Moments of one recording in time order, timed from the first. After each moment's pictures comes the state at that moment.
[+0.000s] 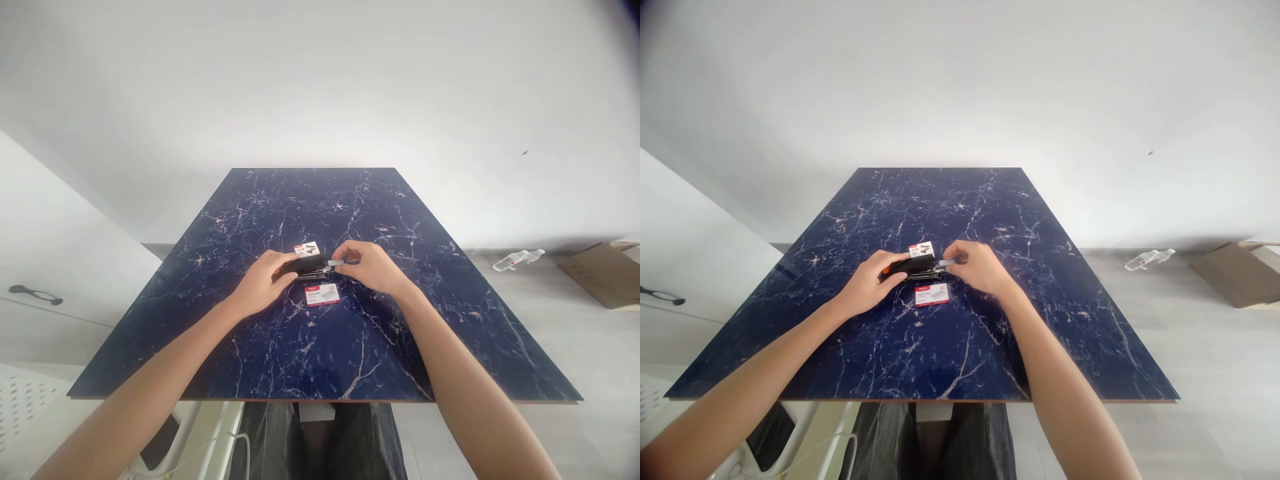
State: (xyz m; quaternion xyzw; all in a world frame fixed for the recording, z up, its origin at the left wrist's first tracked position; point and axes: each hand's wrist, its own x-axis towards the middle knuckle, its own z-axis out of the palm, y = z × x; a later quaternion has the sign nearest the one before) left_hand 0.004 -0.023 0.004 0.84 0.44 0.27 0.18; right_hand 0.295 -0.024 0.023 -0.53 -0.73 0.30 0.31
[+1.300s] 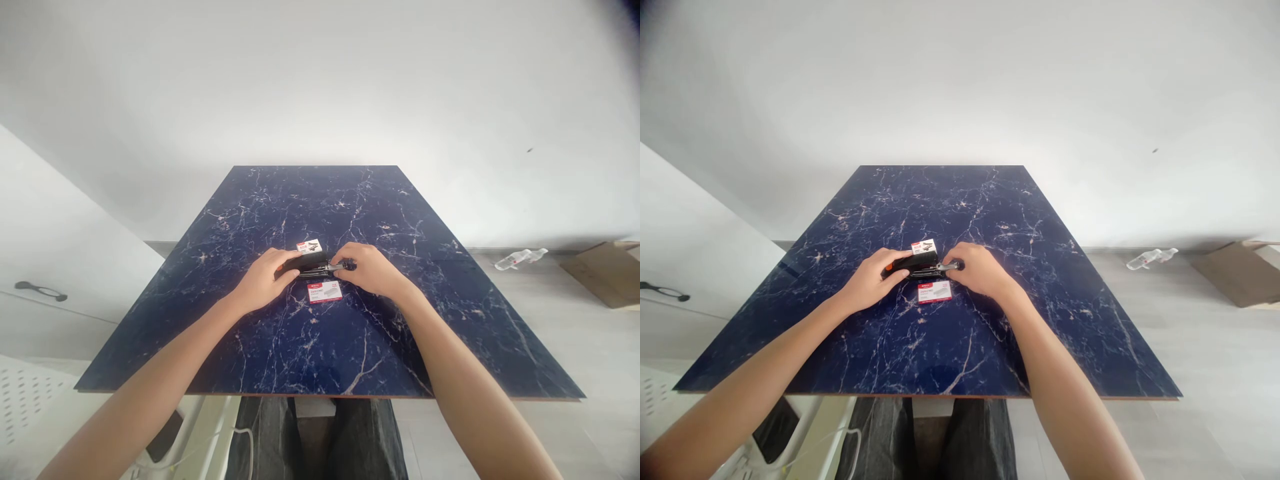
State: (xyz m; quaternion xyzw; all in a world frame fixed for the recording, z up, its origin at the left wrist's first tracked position) left_hand 0.004 -0.024 0.008 0.84 0.45 0.24 0.19; right_hand 0.290 -0.026 0.019 -0.50 -0.81 0.19 0.24
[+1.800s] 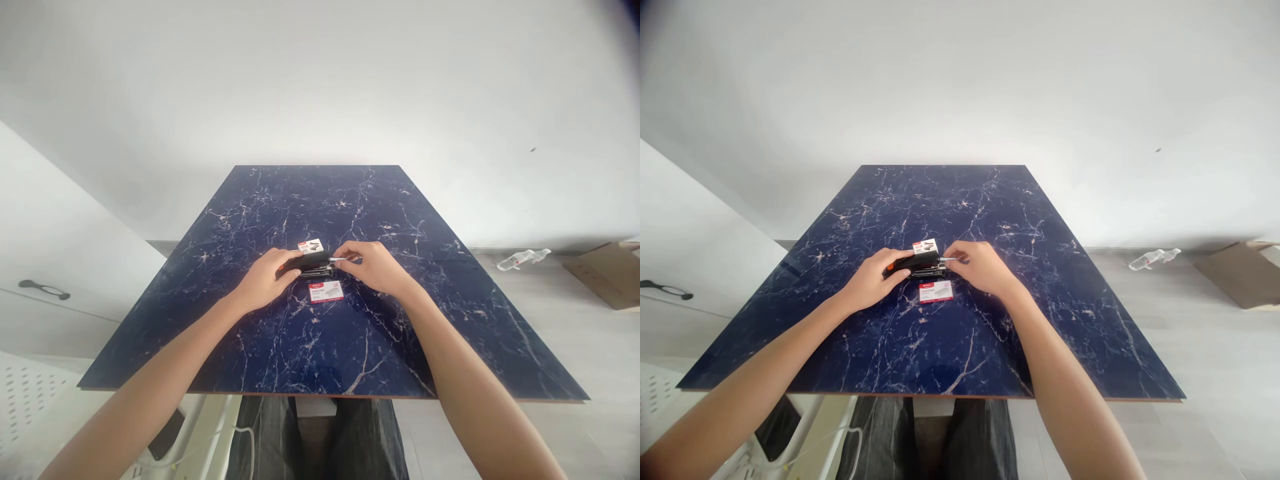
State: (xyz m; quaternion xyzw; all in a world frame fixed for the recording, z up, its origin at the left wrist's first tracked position) left_hand 0.003 -0.024 0.008 0.84 0.45 0.24 0.19; right_hand 0.288 -0.030 0.029 -0.51 -0.77 0.26 0.28
